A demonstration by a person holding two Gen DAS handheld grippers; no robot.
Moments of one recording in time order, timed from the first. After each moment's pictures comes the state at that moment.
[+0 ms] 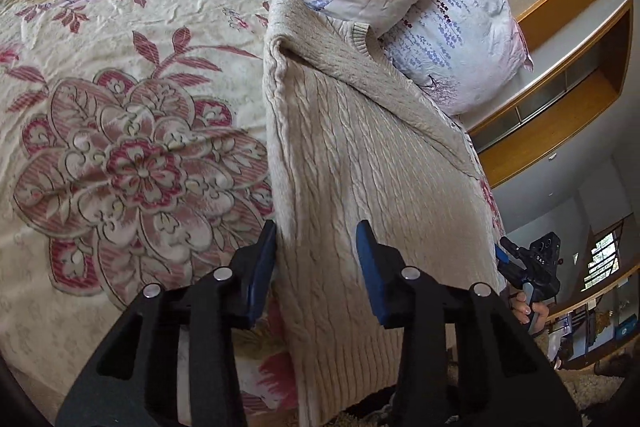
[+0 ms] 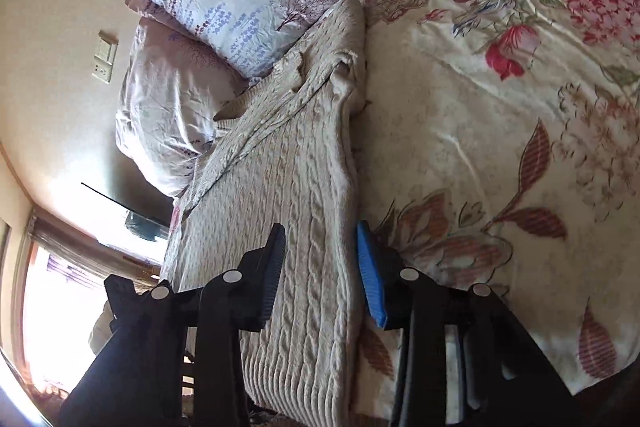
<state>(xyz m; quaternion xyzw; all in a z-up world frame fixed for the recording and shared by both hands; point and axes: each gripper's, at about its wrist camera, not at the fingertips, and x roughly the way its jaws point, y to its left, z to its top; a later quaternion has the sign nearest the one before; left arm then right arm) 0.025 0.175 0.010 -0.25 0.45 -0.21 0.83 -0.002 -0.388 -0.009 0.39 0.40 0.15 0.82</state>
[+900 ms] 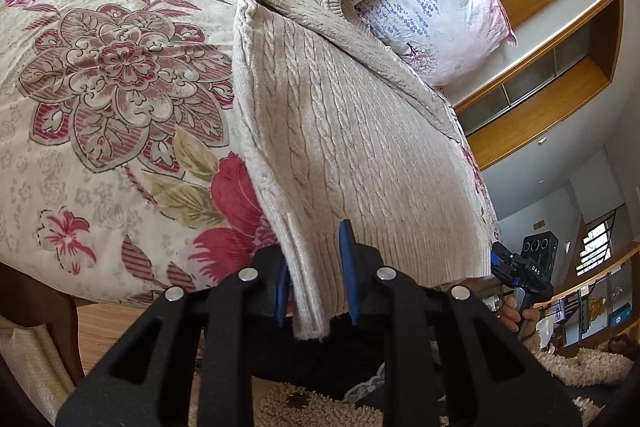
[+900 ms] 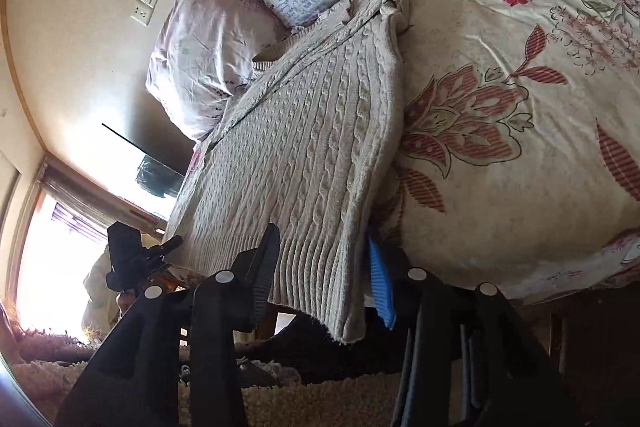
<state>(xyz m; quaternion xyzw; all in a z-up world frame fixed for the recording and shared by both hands) -0.024 0.150 0.009 -0.25 0.47 -0.23 0.82 -0.067 -0.352 -0.007 0.32 0.41 0.20 0.83</state>
